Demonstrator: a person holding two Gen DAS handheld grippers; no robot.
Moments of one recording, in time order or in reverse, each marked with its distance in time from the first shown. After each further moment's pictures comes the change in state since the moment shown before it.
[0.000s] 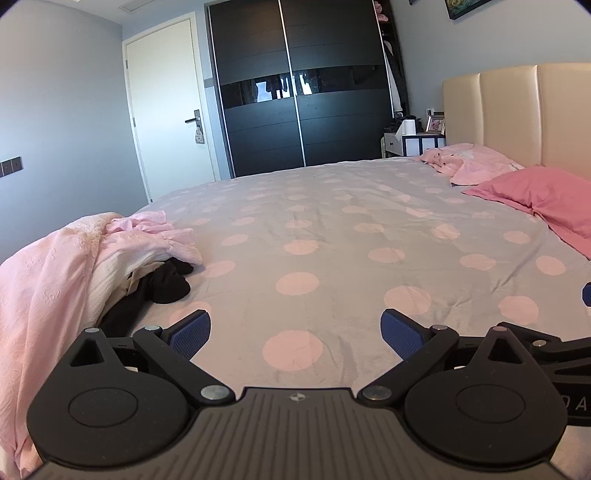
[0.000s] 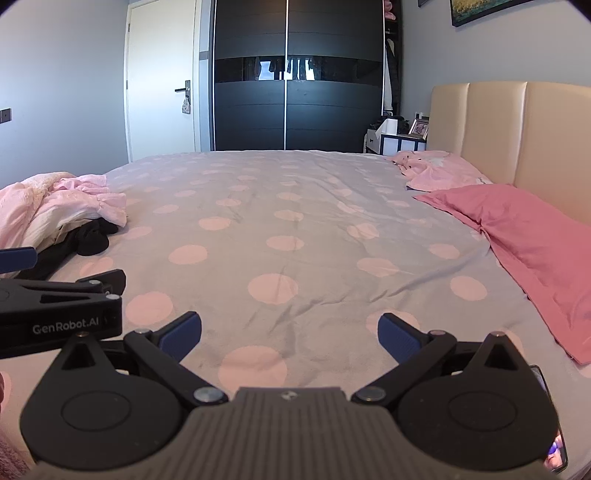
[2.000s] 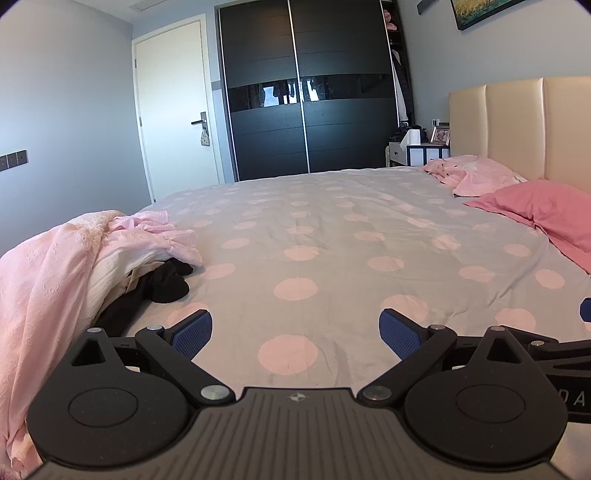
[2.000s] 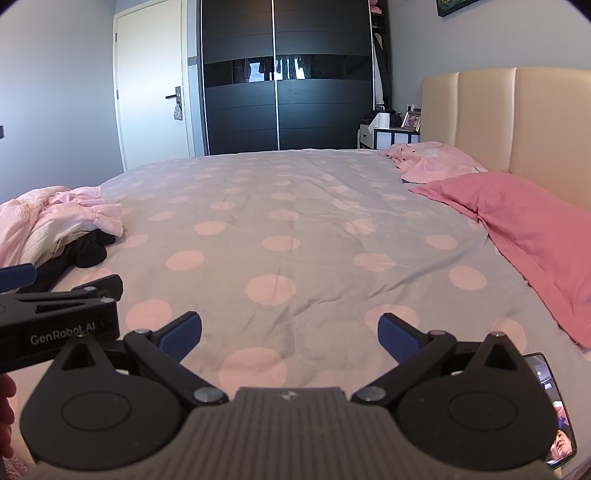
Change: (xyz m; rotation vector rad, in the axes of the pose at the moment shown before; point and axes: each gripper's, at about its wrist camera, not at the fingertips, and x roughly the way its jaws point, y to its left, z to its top) left arm -0.006 -0.004 -0.001 -0.036 -0.033 -0.011; right arm 0.001 -0.010 0.001 0.057 -0.004 0.012
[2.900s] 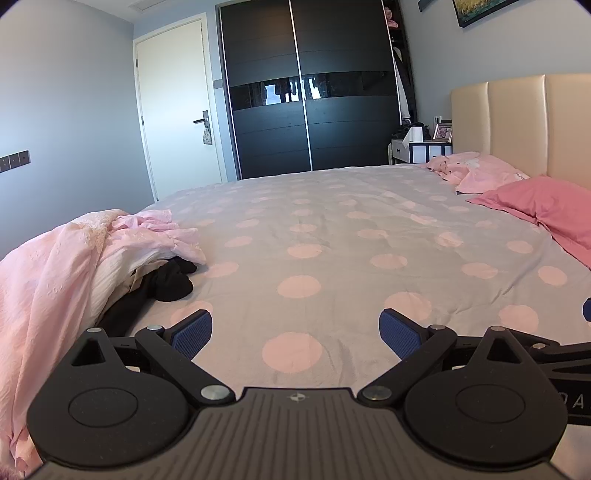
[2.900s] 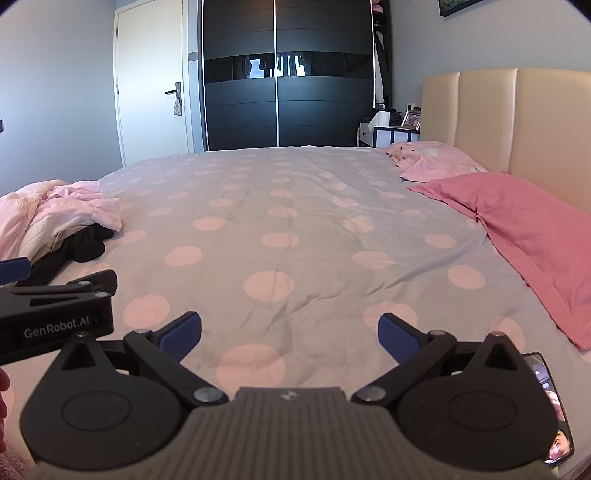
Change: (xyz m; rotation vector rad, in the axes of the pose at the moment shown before) left arm 0.002 0.002 0.001 0.006 0.009 0.015; right arm 0.000 0.002 -0.002 -0.010 0.010 -0.009
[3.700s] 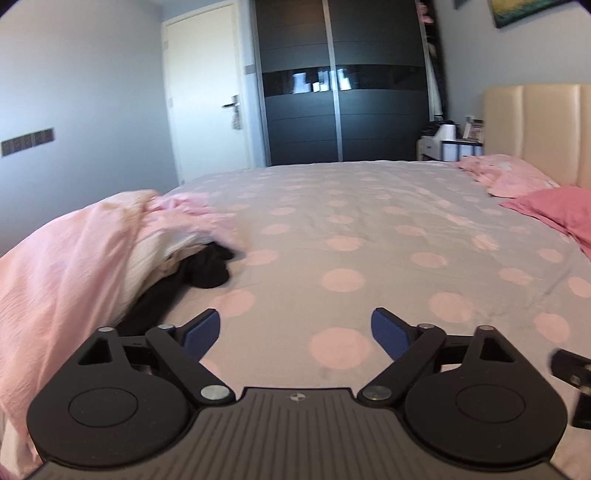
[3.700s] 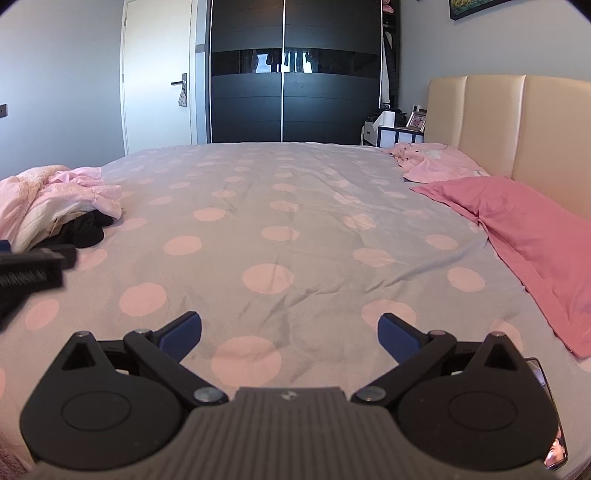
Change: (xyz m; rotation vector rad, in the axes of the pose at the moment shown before) left arm 0.012 0.058 0.004 -0.082 0.050 0.100; right arm 0.005 0.001 -0.005 -0.046 0.022 -0.006
